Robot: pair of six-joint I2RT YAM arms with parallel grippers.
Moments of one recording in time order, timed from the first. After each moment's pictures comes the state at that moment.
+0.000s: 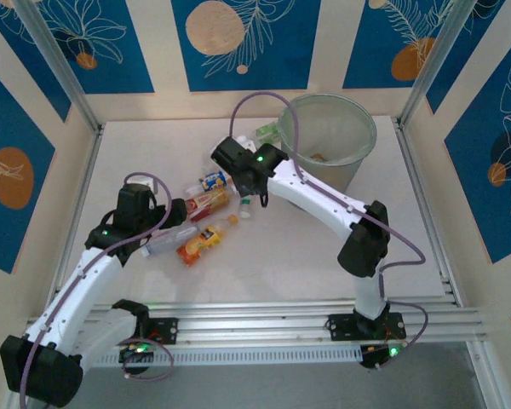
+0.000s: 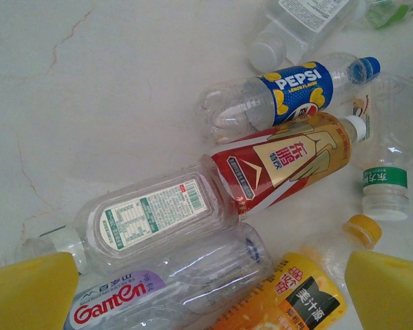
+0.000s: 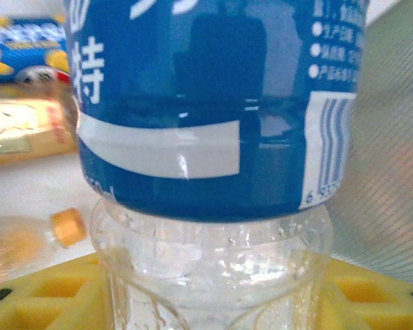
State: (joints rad) left arm -0.29 0.91 0.77 -0.59 -0.09 -0.39; right arm 0.90 1.92 2.00 -1.23 0.52 0.41
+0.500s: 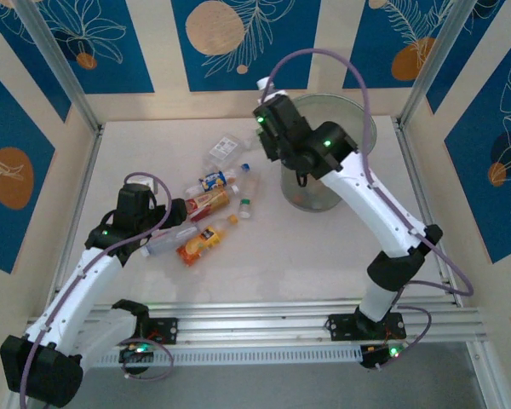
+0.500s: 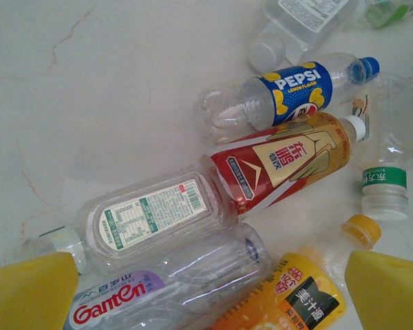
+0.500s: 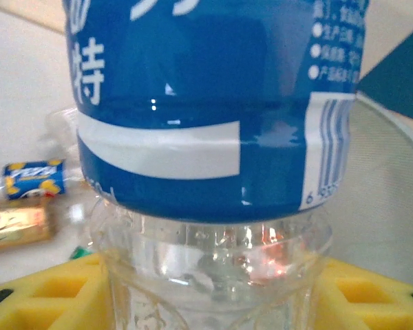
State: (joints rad) left arm -0.29 0.91 0.77 -0.59 -0.08 -0.39; right arm 0.77 1.70 2.15 -1.22 0.61 0.16
